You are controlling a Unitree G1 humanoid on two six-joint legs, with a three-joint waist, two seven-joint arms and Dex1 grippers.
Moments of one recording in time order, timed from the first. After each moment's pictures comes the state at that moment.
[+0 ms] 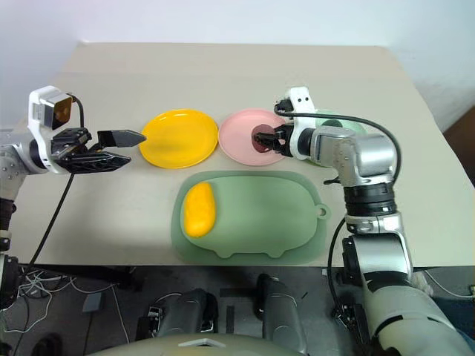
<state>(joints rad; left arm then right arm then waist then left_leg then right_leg) -0.72 0.93 0.01 0.39 -0.80 0.65 -1.61 -0.88 -0.42 0.03 0.25 0.41 0.98 0.46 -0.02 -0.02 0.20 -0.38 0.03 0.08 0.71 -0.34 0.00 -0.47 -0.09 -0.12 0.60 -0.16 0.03</state>
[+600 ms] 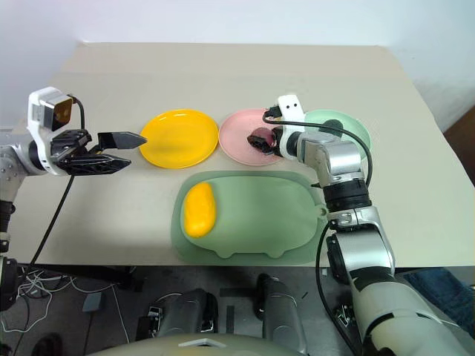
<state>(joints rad) -0.70 0.93 0.03 0.35 -0.80 0.67 -1.61 -0.91 -0.35 -0.01 0.40 0.33 0.81 0.47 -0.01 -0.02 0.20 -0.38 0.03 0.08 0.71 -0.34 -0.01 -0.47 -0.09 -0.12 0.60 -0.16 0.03</state>
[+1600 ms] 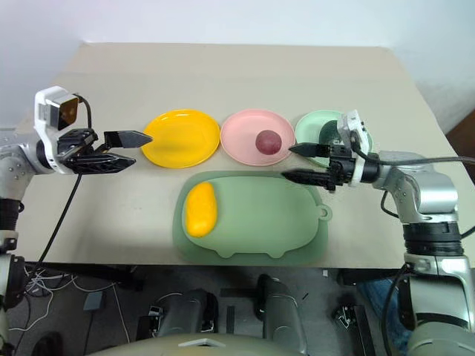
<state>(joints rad) -0.72 0.89 0.02 0.36 -0.79 0.67 -1.61 -0.52 -0.77 -0.10 0.10 0.57 0.54 1.40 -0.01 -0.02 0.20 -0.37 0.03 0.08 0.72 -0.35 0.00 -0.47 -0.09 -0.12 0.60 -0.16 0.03</state>
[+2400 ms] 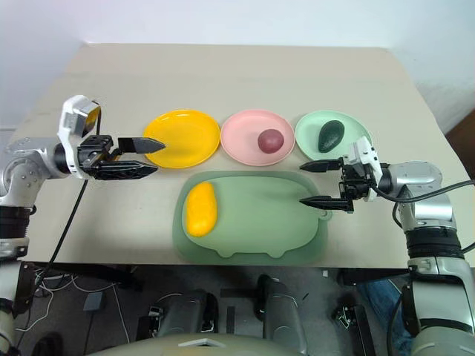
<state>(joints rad) -0.66 0.84 0.04 0.13 -0.74 0.85 -1.44 -0.52 -0.77 -0.06 0.40 0.43 0.13 1.61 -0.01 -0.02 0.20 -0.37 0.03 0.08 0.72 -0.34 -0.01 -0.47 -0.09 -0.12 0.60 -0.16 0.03</state>
